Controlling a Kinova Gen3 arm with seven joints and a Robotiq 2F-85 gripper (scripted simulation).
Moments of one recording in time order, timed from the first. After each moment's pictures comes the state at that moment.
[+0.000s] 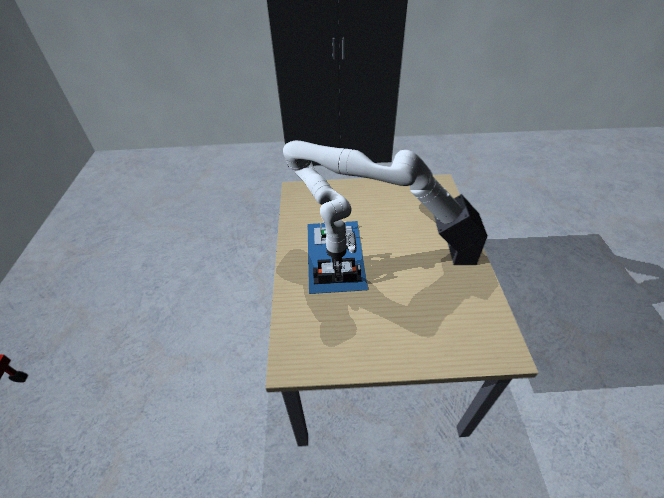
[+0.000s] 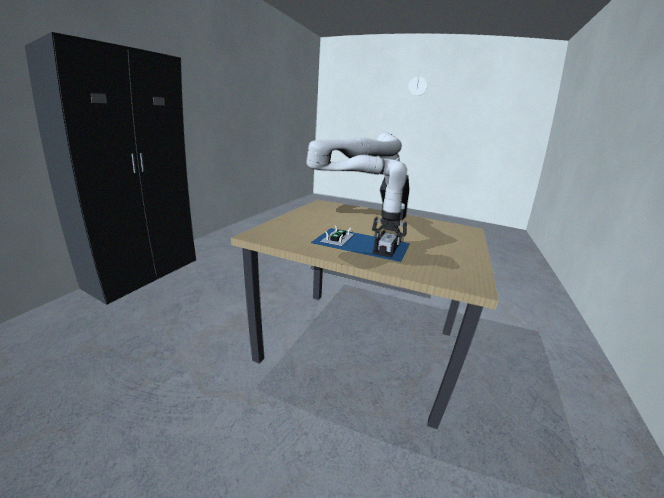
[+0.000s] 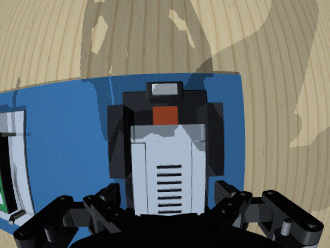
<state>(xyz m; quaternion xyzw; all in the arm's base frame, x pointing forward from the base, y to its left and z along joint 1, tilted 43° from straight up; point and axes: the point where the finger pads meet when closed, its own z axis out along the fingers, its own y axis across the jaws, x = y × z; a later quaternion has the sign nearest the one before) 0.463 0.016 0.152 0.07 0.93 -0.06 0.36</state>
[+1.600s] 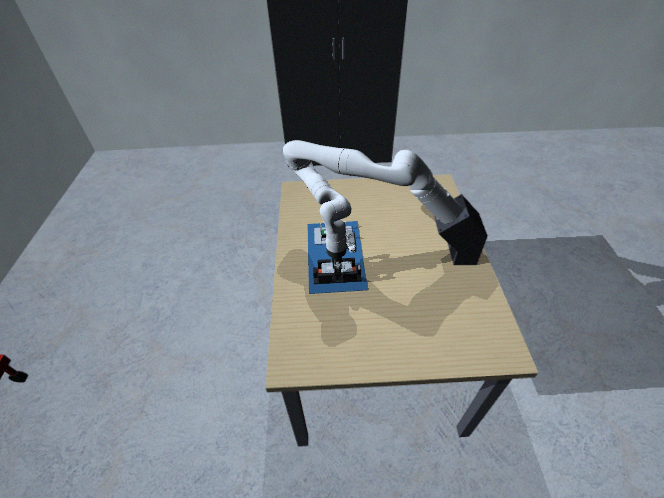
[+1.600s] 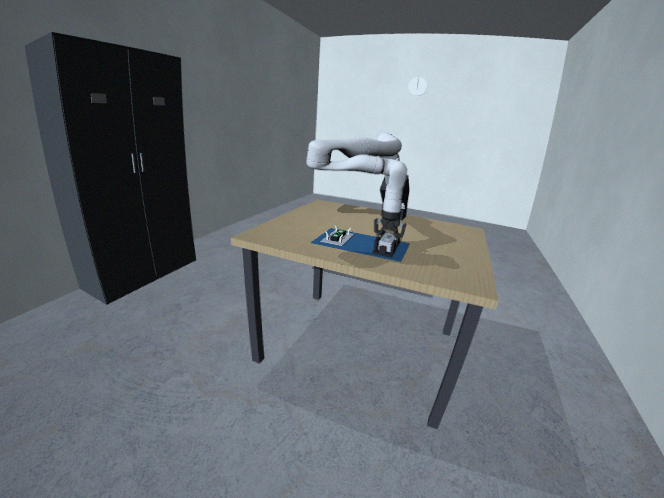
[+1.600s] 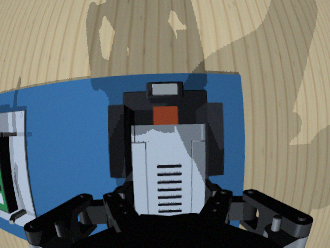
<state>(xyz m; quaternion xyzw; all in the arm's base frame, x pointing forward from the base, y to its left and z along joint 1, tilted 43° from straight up) 0.462 0.016 0.153 0.07 0.93 -0.06 0.36</state>
